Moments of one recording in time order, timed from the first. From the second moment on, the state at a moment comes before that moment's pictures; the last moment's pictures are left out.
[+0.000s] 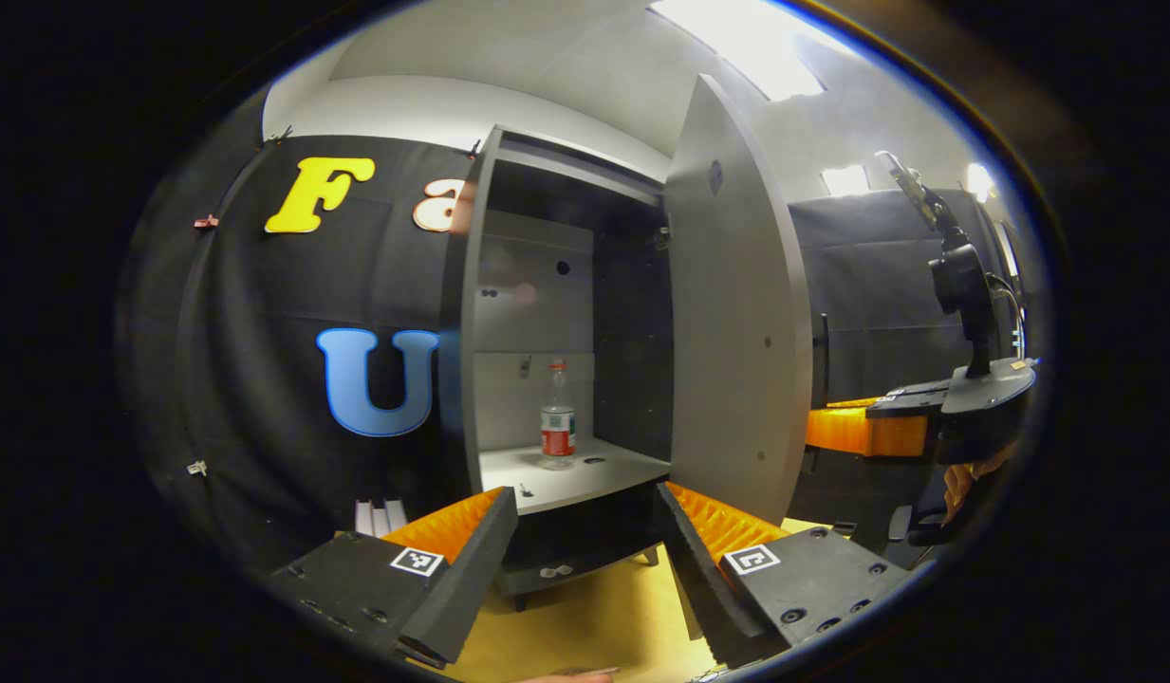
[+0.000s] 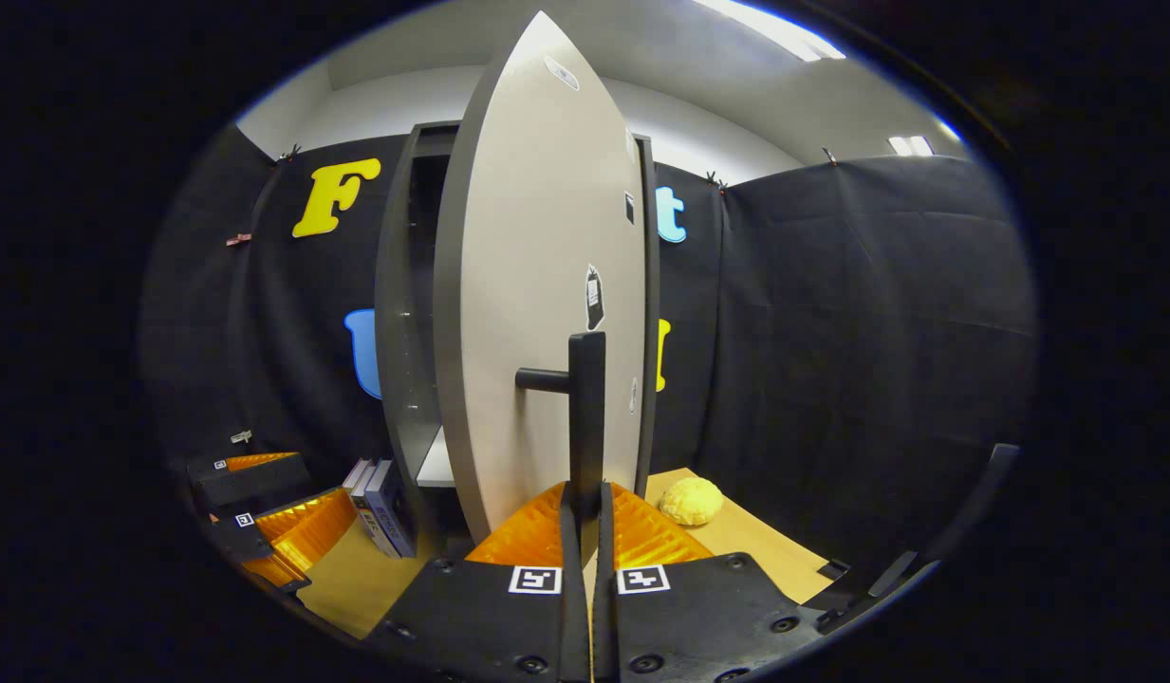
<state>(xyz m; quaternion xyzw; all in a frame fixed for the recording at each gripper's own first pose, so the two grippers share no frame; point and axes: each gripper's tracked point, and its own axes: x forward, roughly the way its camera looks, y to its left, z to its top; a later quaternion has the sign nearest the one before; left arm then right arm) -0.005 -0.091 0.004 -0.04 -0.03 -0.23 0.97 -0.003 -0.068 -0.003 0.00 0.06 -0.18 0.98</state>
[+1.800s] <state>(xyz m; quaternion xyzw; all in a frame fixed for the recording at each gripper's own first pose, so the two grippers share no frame) 0.128 -0.262 0.033 -0.03 -0.03 -0.16 0.99 -0.082 -0.268 0.001 0.04 0.05 -0.05 1.00</state>
